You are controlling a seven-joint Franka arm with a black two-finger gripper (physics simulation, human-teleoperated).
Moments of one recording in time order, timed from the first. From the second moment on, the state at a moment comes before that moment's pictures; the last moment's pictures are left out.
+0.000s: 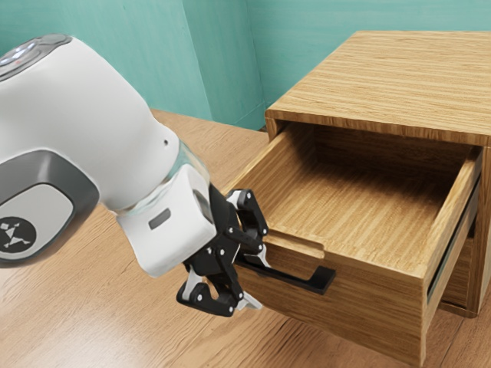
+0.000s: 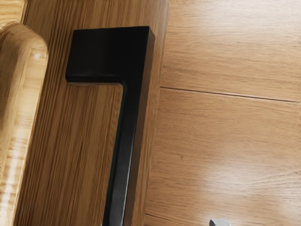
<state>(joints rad) -0.56 -0.48 0.08 -2.07 0.04 1.98 0.91</state>
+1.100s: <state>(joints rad) -0.54 -0.51 0.05 -2.06 0.04 1.96 0.87</state>
